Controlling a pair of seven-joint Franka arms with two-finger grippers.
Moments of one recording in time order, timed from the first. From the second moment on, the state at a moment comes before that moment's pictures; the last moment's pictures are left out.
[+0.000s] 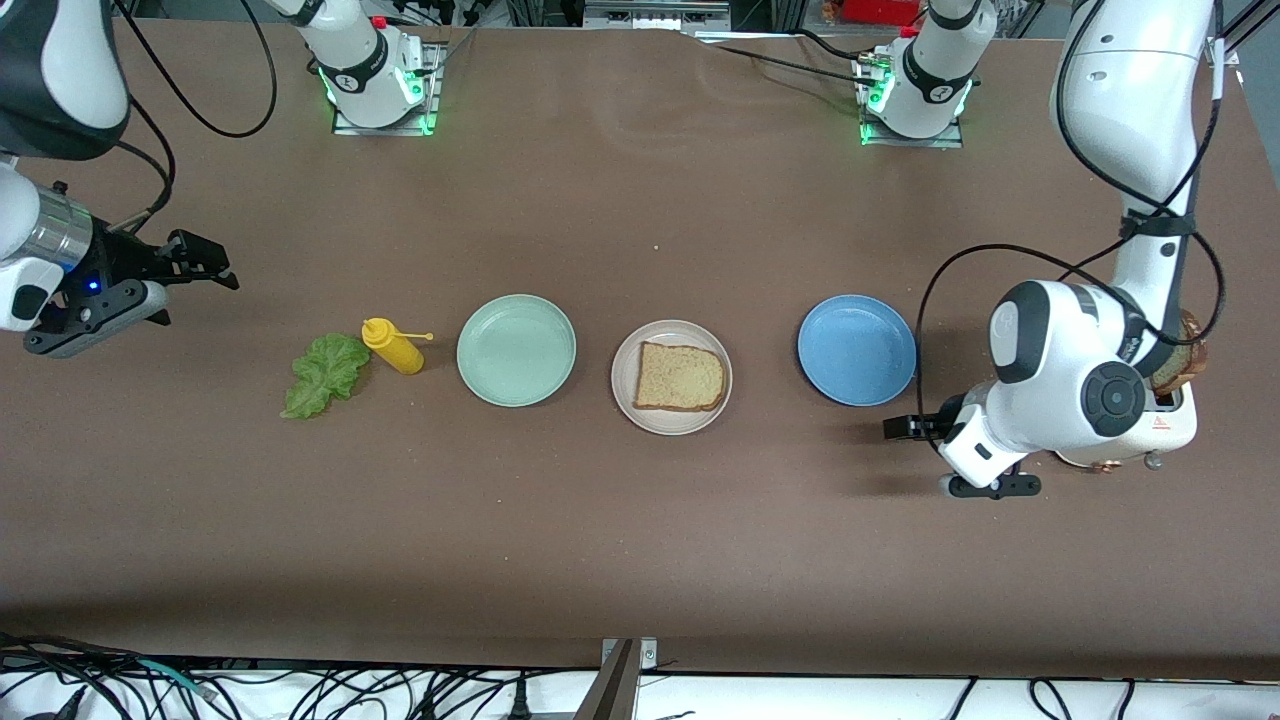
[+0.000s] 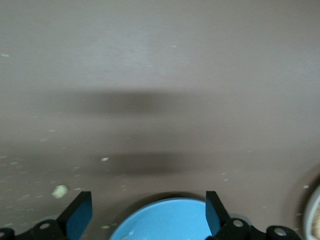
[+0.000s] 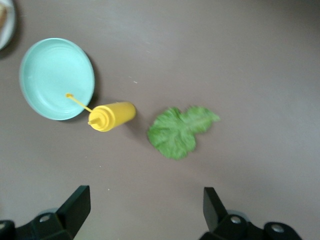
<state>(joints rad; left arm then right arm) -0.11 0.62 0.01 -1.52 -0.15 2.03 -0.07 0.11 0.11 -0.19 -1.78 0.18 1.80 -0.69</state>
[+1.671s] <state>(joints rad) -0.12 0.51 0.02 -1.51 -0.07 1.91 -0.13 -0.04 0.61 -0.32 -1.94 1.21 1.64 -2.48</state>
